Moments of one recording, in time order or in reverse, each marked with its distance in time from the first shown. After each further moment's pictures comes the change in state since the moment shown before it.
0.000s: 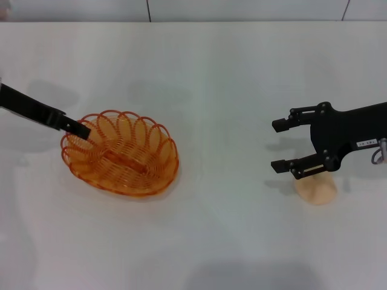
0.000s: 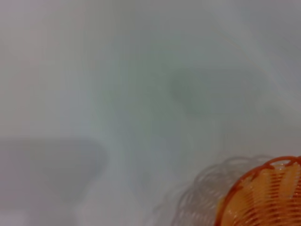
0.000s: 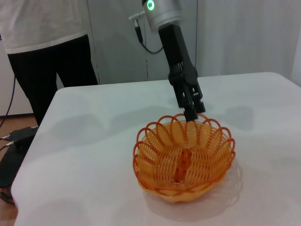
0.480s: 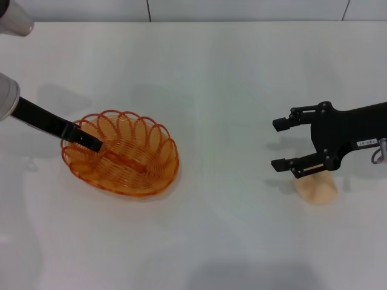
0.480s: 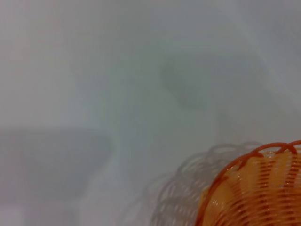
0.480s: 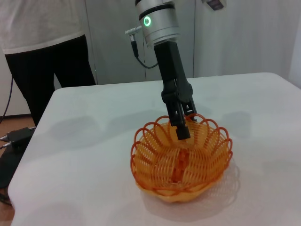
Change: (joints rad) left arm -0.004 -0.031 0.036 -0.039 0.005 -0.030 -0.001; right arm -0.002 0.001 0.007 0.003 0.000 0.006 -0.005
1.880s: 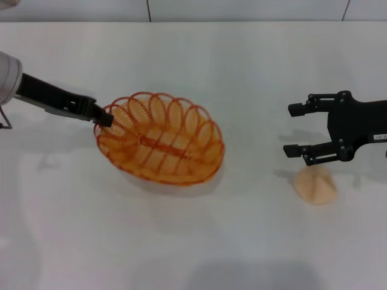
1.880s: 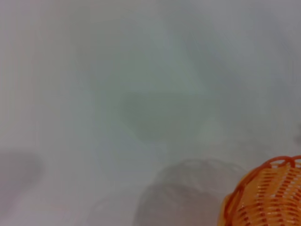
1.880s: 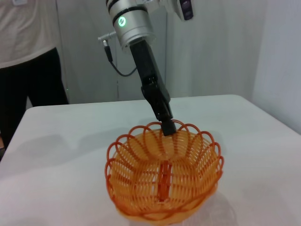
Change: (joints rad) left arm 0.029 -0.006 -0.011 0.127 -0.187 0.130 -0.135; right arm -0.090 -0.001 0.005 -0.082 0.097 0.005 -0.007
